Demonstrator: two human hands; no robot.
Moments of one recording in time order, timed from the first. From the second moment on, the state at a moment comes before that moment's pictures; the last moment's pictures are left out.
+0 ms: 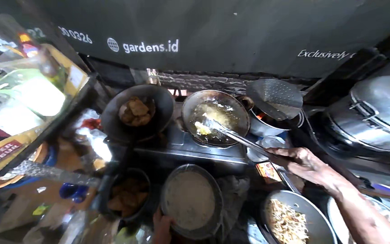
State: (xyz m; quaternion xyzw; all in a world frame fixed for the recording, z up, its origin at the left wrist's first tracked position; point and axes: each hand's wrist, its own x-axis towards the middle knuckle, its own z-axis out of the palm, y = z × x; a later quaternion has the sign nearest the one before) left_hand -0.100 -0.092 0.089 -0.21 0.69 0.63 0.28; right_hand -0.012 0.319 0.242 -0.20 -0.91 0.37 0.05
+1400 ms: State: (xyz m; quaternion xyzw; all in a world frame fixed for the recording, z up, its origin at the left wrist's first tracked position) left_hand -0.279 -0.196 0.097 0.04 0.94 0.04 0.33; right_hand 0.050 0.204 0.140 -0.02 -0.89 0.43 -0.15
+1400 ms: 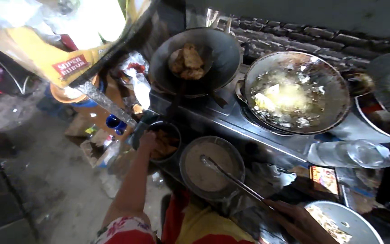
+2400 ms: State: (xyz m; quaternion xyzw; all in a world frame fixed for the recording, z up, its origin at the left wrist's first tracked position) left_hand -0.204 -0.113 0.150 0.26 0.91 0.21 0.24; right_hand 0.047 0.198 0.136 -0.10 -0.93 0.34 -0.10
